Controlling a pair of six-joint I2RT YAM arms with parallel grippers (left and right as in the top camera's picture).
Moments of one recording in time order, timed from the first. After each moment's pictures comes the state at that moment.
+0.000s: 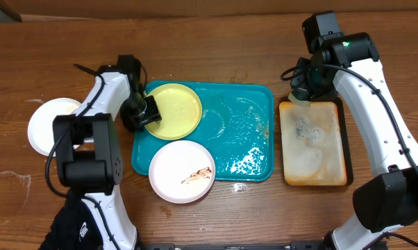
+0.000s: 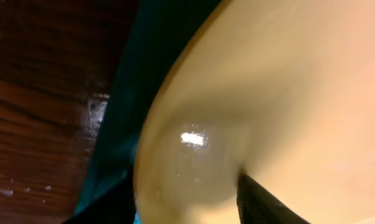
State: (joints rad) left arm 0.01 2.11 1.49 -1.02 0.12 -0.37; right arm 0.20 1.81 1.77 -1.27 0.11 0.54
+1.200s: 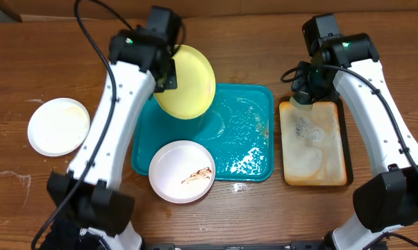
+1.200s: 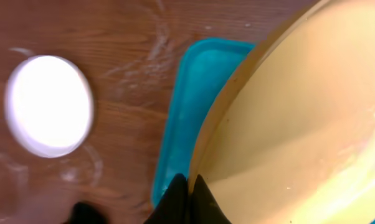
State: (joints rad) left arm -0.33 1.83 1.94 -1.42 -0.39 -0.41; right arm 0.19 1.81 1.74 -1.30 0.11 0.54
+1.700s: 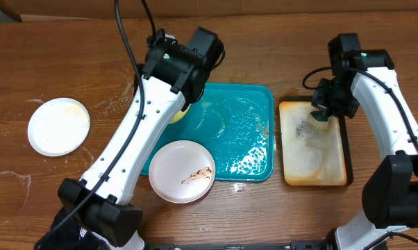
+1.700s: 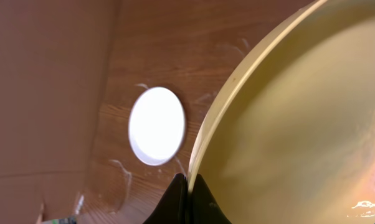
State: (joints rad) left arm -0.51 1.81 1.94 -1.55 -0.87 -0.52; right arm 0.03 1.81 1.53 -1.22 0.07 0.52
